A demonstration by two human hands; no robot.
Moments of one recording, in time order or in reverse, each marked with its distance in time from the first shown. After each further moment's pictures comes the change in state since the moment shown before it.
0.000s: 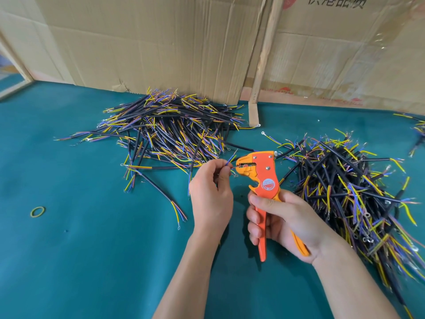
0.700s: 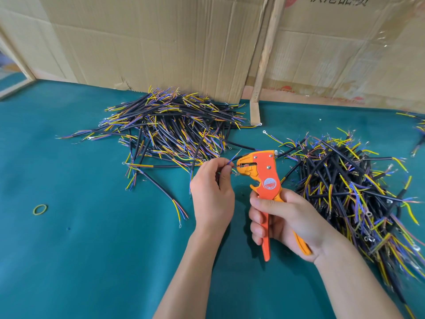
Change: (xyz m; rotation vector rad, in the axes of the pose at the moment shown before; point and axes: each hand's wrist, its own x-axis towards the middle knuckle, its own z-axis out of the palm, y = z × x) left_hand -0.001 0.000 0.000 0.043 0.039 0.076; right_hand 0.000 0.000 -0.002 -0.041 -0.011 0.001
